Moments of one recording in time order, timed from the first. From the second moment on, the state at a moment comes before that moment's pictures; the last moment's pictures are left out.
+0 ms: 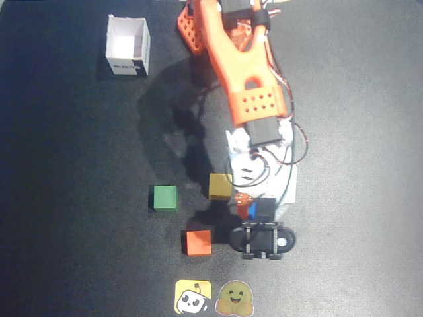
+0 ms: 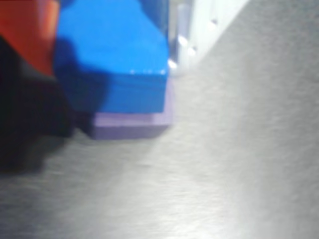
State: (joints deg) arm -17.6 81.8 96.9 54.3 107.8
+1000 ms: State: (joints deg) arm -17.9 80.0 96.6 52.4 111.2
